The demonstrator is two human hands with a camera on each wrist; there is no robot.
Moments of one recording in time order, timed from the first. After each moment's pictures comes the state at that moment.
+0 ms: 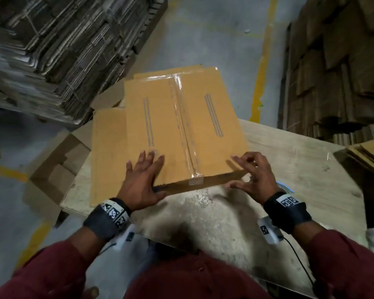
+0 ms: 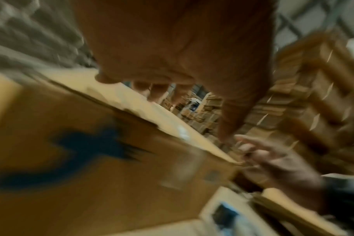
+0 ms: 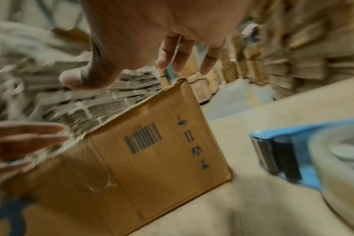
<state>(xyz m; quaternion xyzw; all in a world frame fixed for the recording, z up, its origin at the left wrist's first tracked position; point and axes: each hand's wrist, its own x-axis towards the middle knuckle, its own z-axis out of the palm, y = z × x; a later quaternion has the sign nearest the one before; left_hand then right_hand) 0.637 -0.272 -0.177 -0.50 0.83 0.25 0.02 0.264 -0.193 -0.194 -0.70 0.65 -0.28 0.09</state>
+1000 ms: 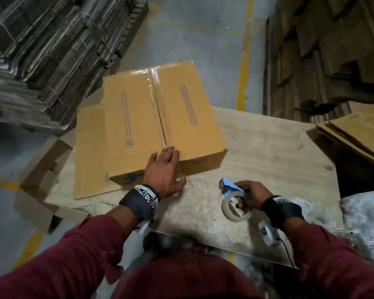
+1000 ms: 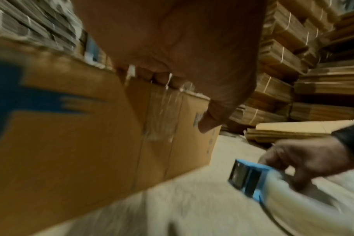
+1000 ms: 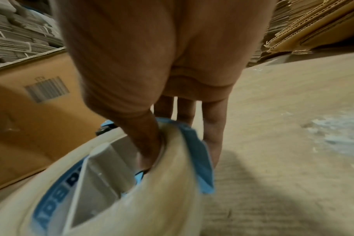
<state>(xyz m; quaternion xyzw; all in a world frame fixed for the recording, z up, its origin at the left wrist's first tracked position) 0.515 -0.221 -0.192 -0.46 0.88 0.09 0.06 0.198 -0.092 -0.248 -0.55 0.73 -0.01 0.41</state>
